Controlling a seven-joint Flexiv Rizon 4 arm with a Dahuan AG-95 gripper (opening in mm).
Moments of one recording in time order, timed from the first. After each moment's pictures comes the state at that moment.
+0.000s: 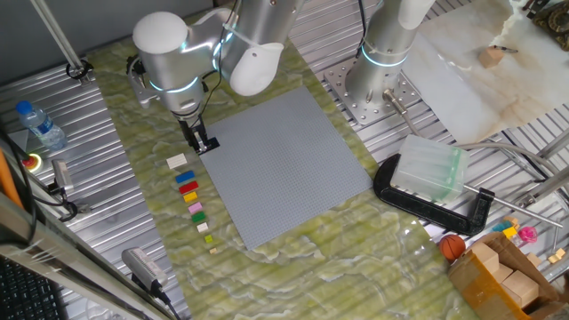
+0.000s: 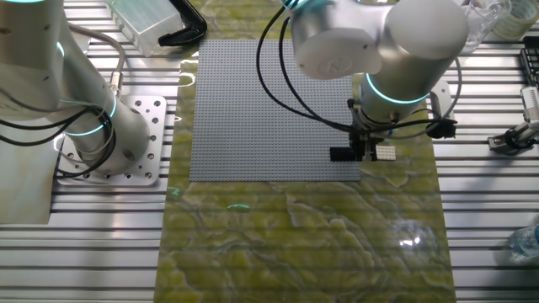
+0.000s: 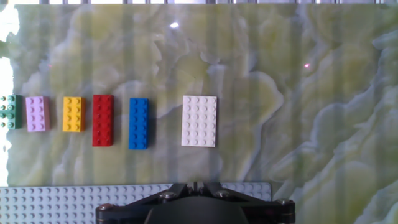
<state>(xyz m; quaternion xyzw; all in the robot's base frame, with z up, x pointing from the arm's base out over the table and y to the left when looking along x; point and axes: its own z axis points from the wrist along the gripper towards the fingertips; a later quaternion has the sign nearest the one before) 0.553 -0.029 0.013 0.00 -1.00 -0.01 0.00</state>
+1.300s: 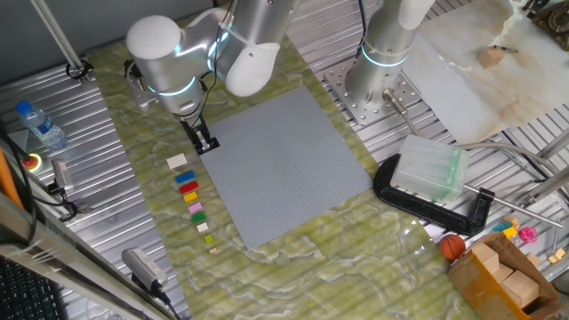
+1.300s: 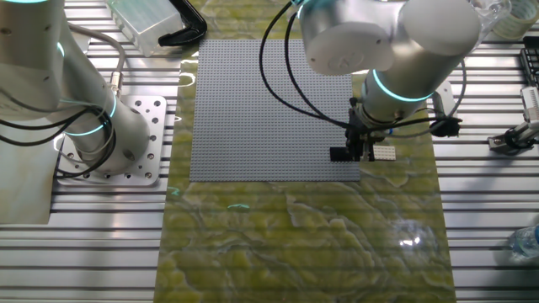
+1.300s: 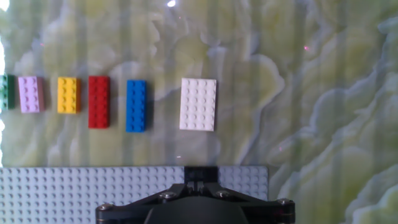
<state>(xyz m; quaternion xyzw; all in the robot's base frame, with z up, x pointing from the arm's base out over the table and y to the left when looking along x) 0.537 -0.034 0.013 0.02 -1.00 0.00 0.04</state>
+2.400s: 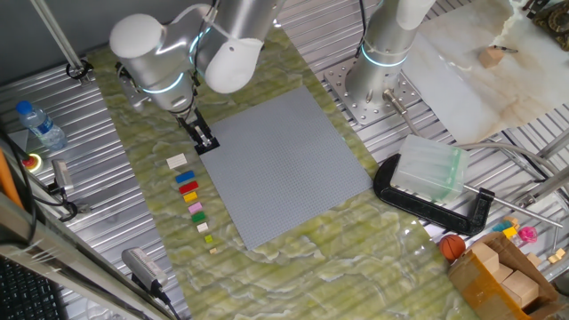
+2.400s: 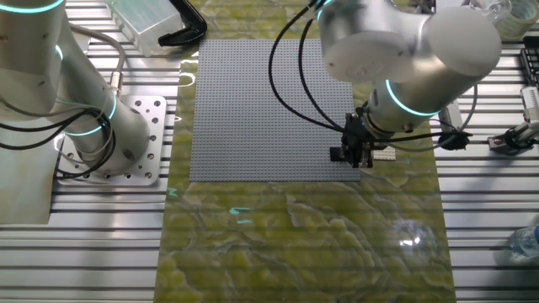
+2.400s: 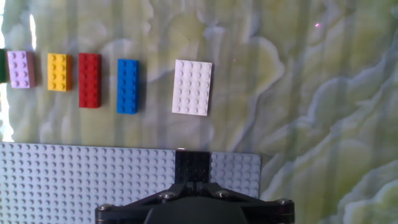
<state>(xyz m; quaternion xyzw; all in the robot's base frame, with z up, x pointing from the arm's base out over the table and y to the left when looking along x) 0.527 -0.041 0.013 0.03 -1.00 -0.02 0.08</state>
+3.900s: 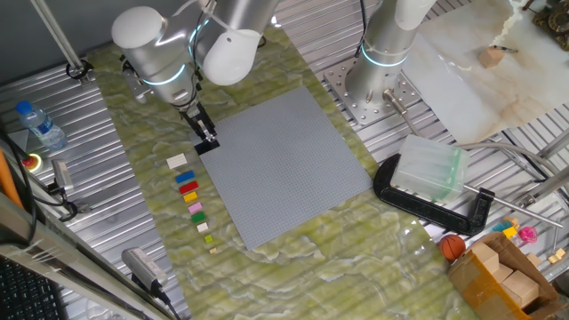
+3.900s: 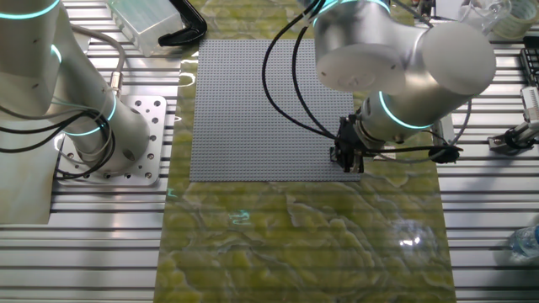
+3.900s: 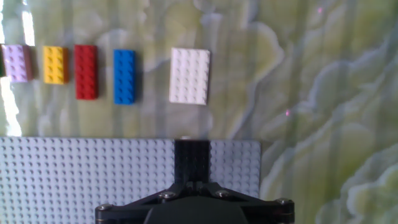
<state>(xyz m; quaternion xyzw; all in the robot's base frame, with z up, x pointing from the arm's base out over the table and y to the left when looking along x) 0.510 -0.046 0.014 0.01 -0.99 -0.04 0.10</state>
